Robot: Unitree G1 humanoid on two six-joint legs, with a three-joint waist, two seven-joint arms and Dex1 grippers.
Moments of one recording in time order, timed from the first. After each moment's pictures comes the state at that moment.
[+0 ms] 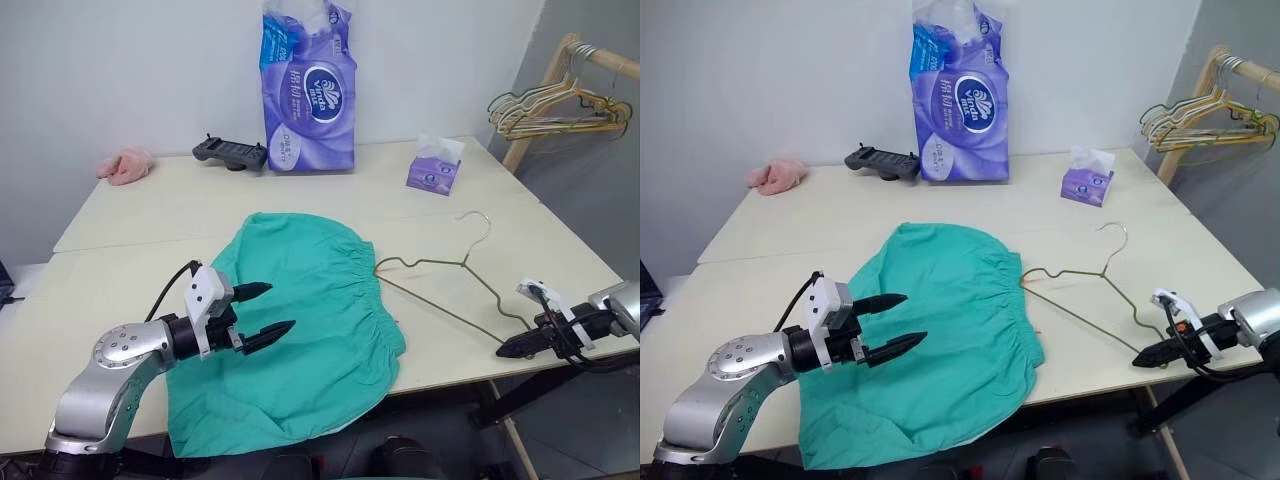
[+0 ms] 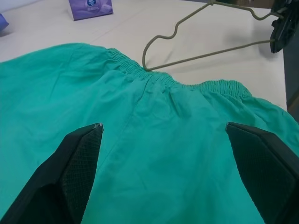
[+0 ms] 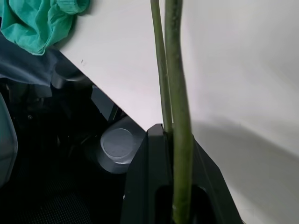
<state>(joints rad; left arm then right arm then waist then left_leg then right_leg) 0.03 0.68 0.13 -0.34 -0.49 0.43 -0.93 -0.64 -1.12 0.62 0.55 0.50 0.84 1.53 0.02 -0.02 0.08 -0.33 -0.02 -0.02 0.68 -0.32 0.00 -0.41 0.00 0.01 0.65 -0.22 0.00</state>
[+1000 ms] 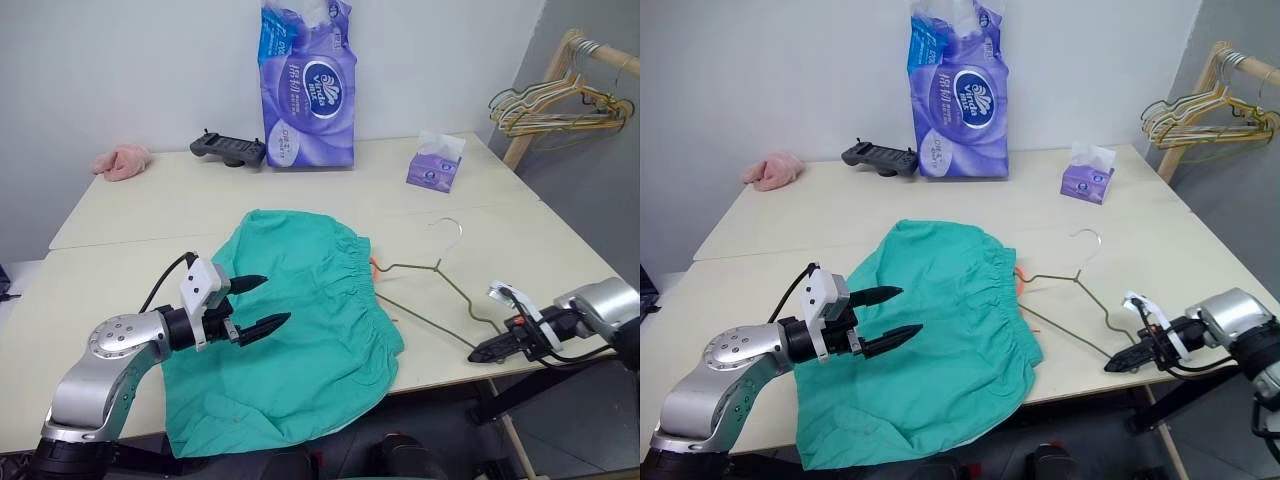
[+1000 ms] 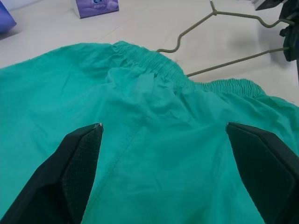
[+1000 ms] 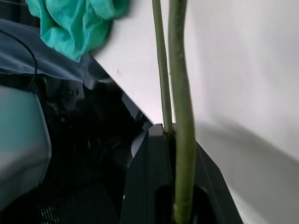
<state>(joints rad) -0.01 0.71 0.13 -0.30 -0.48 0.41 -0.93 -0.67 -0.97 0.64 0.50 0.52 0.96 1.53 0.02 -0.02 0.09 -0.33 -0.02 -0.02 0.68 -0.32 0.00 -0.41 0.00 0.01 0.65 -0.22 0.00</state>
